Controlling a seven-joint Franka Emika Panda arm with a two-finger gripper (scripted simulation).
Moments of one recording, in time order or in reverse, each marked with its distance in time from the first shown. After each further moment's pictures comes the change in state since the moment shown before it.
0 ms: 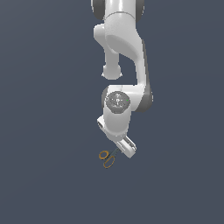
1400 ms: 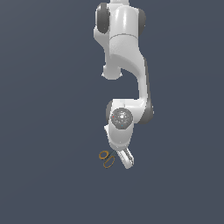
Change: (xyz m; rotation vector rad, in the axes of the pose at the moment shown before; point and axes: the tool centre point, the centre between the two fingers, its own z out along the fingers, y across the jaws) arm 0.001 -0.022 0.055 0.002 0.002 0.247
